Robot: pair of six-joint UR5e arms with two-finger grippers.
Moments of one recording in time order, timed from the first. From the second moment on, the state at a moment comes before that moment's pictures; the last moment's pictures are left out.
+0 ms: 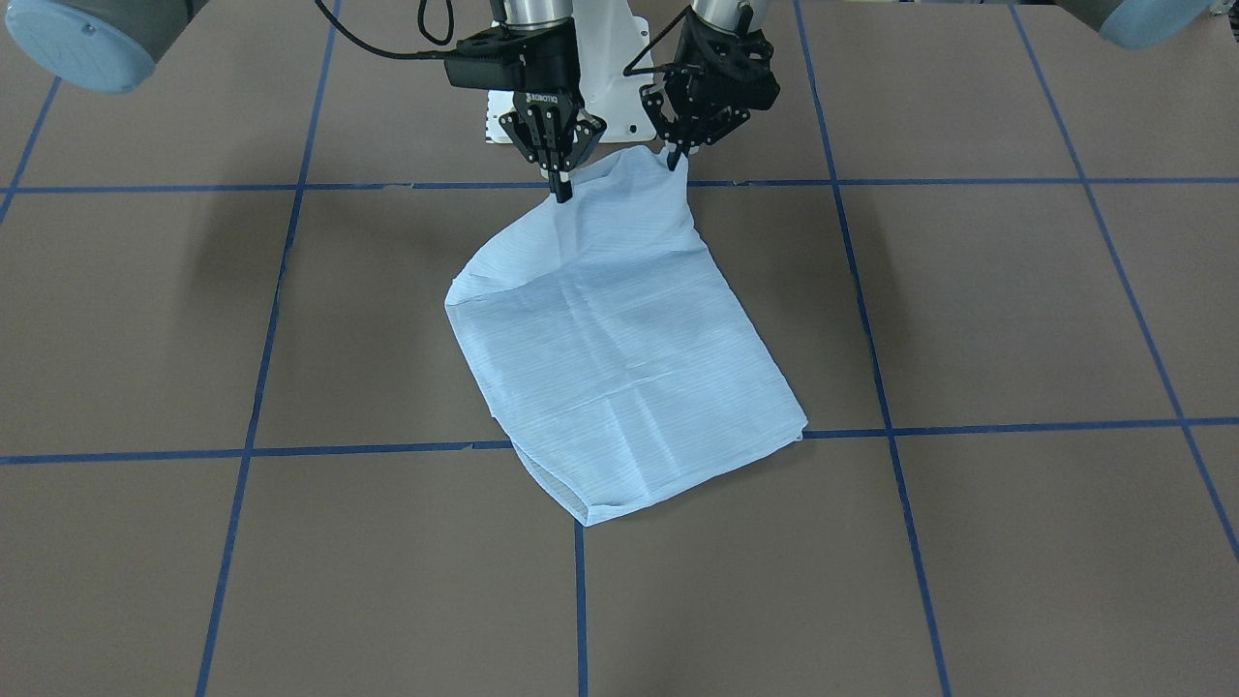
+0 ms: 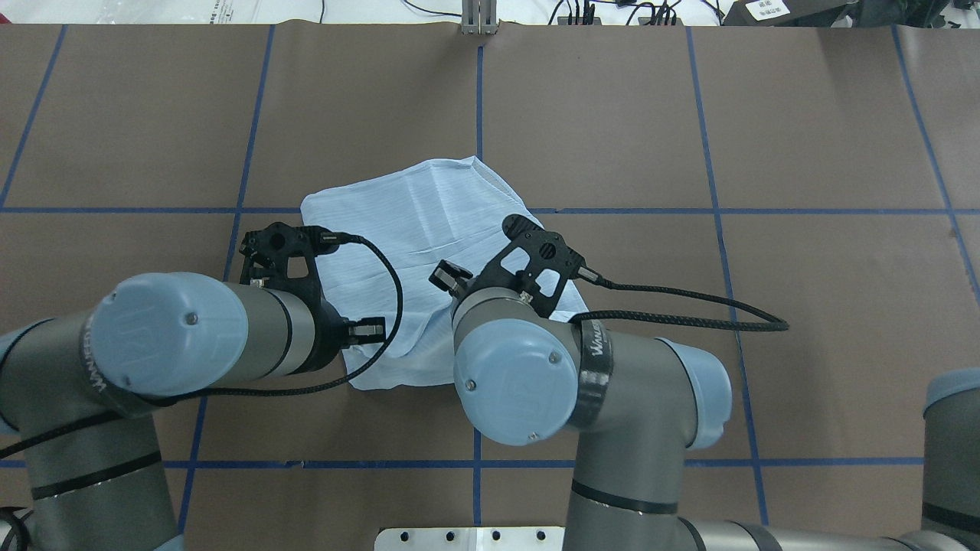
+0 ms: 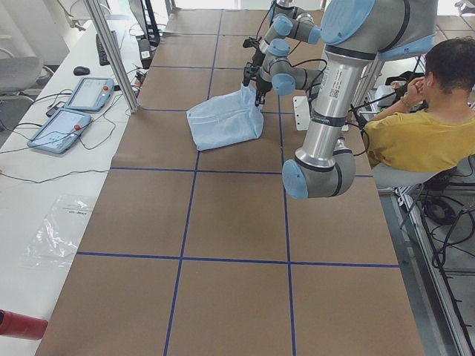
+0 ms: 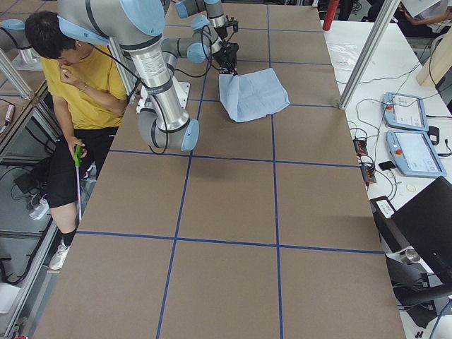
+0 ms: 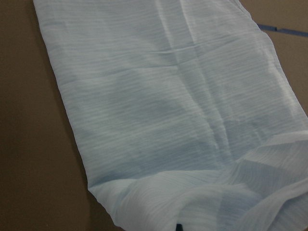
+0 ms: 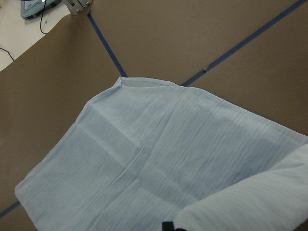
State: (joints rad) left arm -0.41 -1.99 -2.14 -1.55 -1.63 -1.36; right arm 0.29 -0.84 1.88 -1.65 1.23 1.92
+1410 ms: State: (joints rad) left arm -0.69 -2.05 -1.61 -1.91 -1.63 -1.14; right arm 0.47 -0.44 1.00 -1.15 1.17 1.74
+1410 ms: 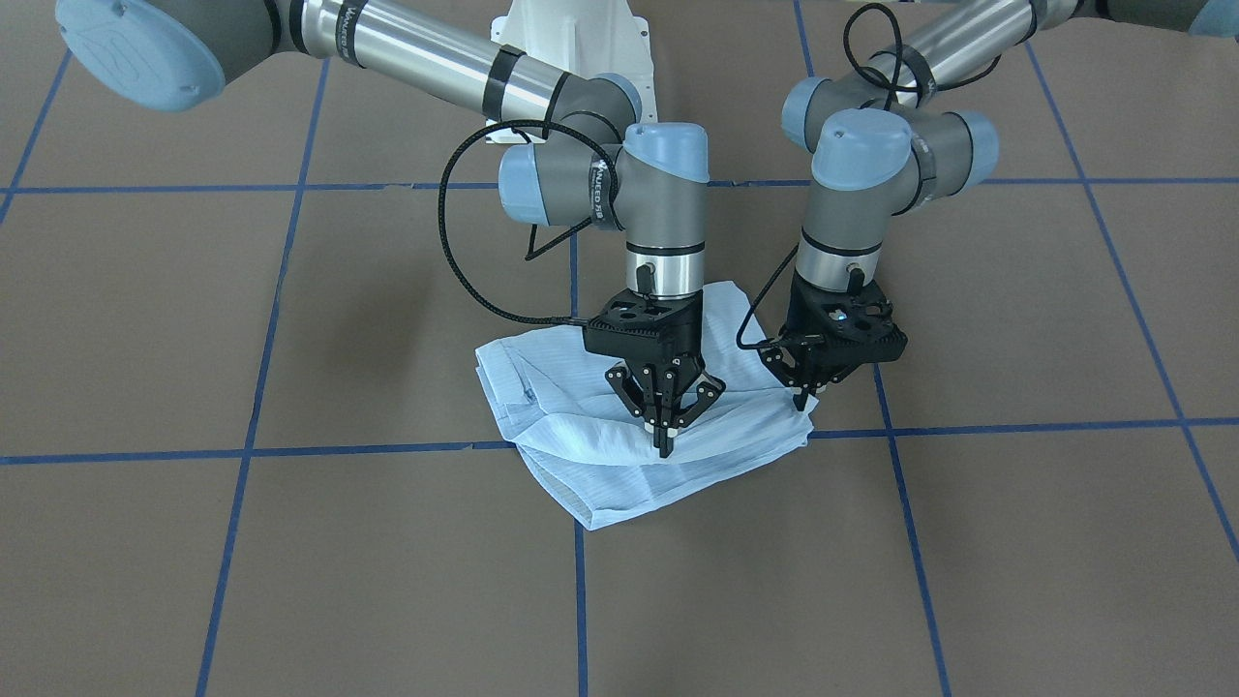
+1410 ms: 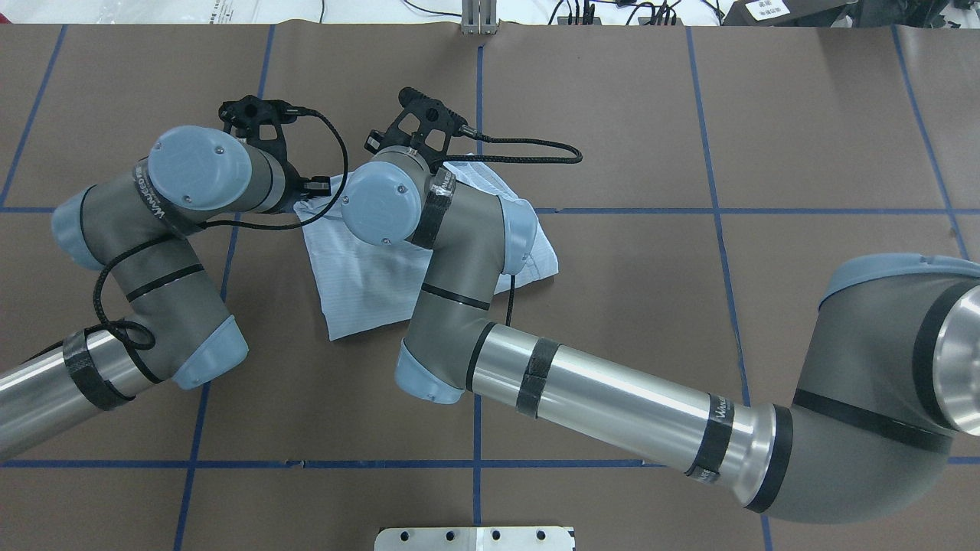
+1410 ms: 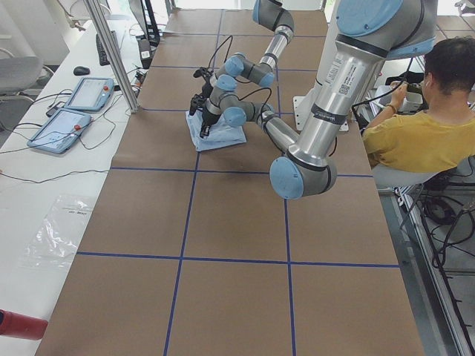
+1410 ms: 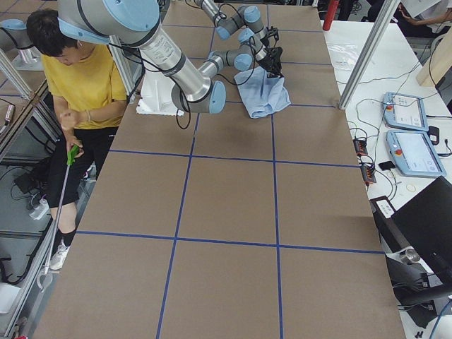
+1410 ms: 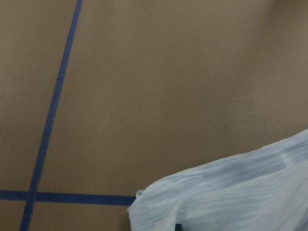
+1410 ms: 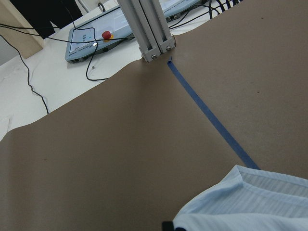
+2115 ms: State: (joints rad) left arm -0.72 -2.05 -1.60 -1.97 -1.68 -1.00; right arm 0.51 -0.39 1.01 -1.15 1.31 1.63
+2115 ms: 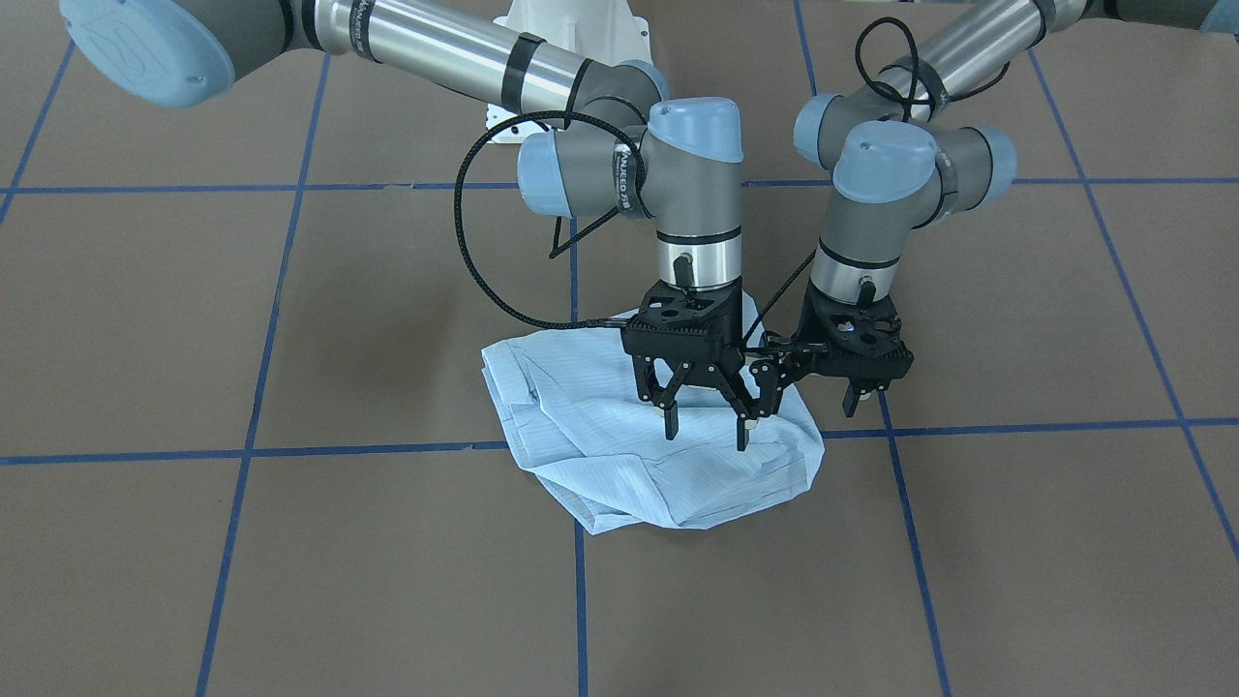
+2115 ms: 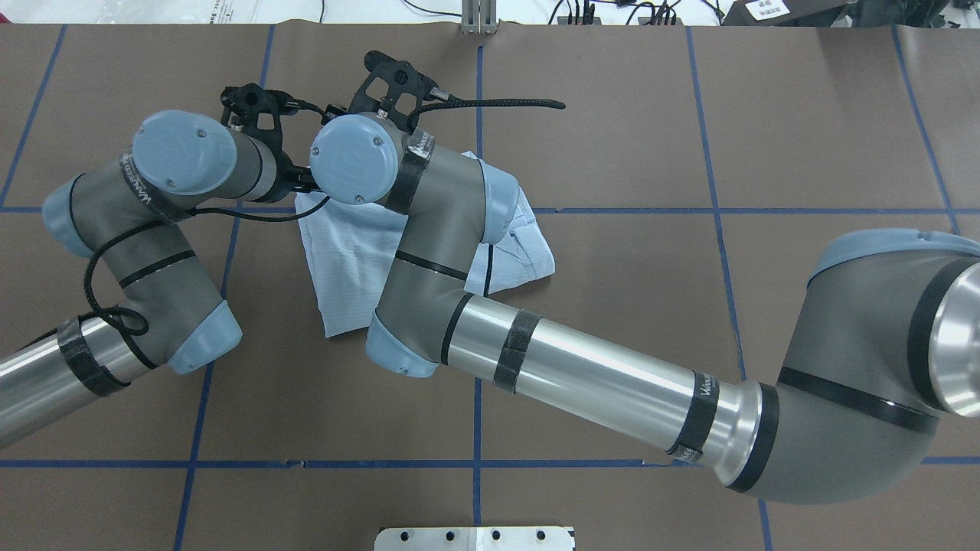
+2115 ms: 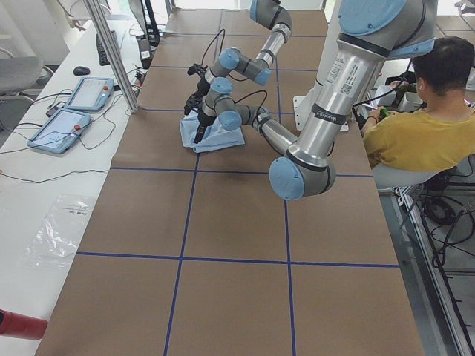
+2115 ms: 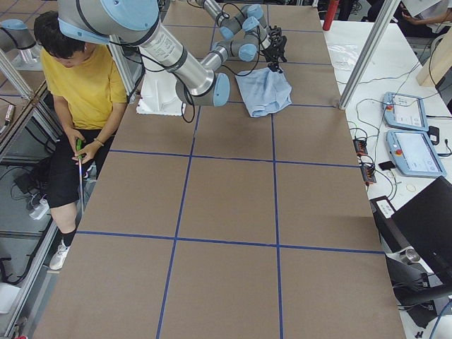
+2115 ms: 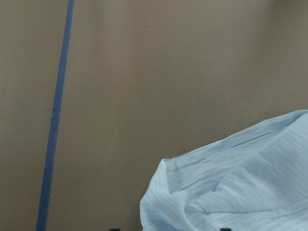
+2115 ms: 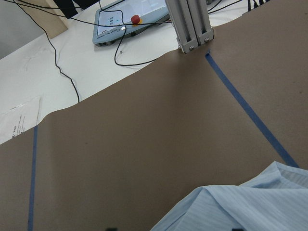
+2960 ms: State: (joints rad) left arm -0.71 -2.12 -1.35 -2.15 -1.68 -1.00; right arm 0.64 -0.57 1.19 -1.14 1.53 1.42
